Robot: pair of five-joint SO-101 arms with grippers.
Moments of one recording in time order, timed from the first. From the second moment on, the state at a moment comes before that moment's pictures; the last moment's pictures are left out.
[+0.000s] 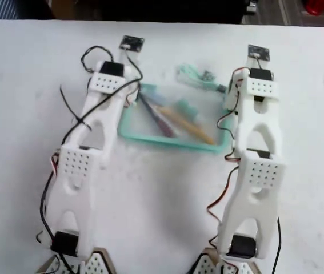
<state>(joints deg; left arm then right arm) 6.6 59.2 -55.3 82.4 2.9 3.0 46.5 -36.3 75.7 -1.0</state>
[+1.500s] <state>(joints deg) 6.5 2.6 -68.5 101.9 -5.1 -3.0 6.3 -47.2 97.2 6.1</state>
